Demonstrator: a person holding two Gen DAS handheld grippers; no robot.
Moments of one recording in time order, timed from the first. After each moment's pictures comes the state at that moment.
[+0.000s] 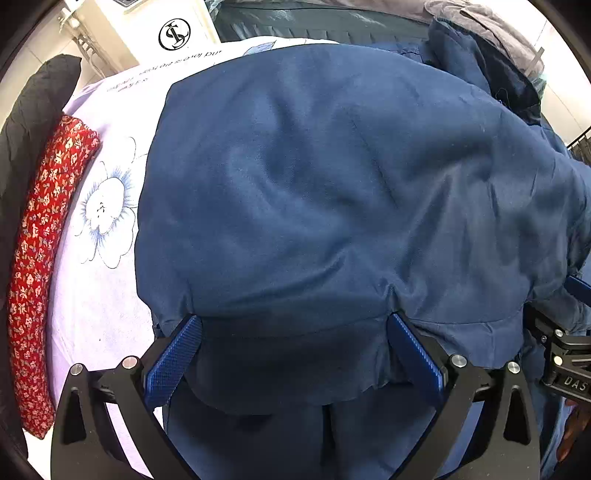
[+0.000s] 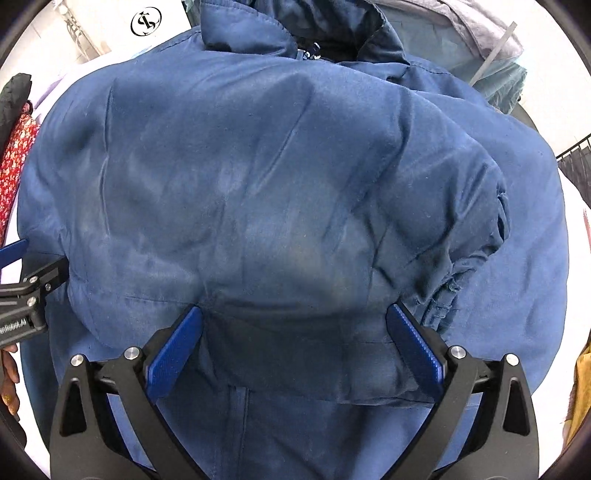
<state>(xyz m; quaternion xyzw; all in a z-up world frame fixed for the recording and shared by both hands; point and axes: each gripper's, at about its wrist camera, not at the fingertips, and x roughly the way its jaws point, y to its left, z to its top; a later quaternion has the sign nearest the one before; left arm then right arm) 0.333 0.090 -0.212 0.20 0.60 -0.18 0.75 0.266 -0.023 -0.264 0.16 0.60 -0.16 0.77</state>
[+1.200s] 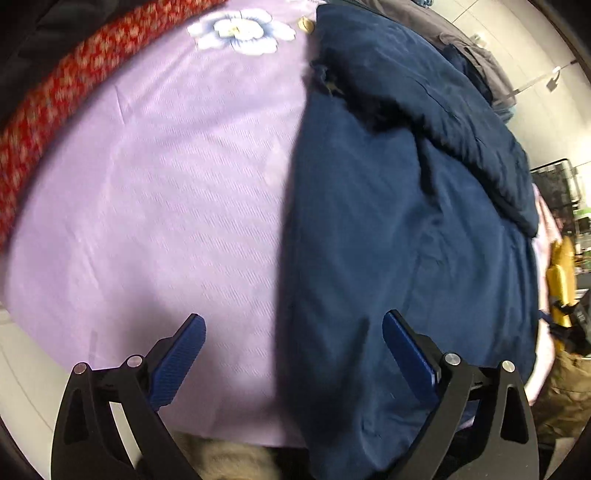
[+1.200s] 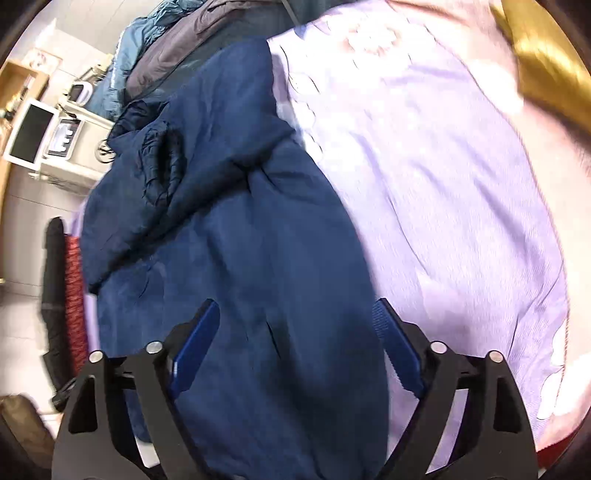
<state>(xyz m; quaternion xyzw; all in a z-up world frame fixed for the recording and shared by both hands) 0.197 0.355 -0.190 0.02 0.67 -0.24 0.70 -0.091 -0.131 -0.243 0.47 0.48 -0.16 0.72</state>
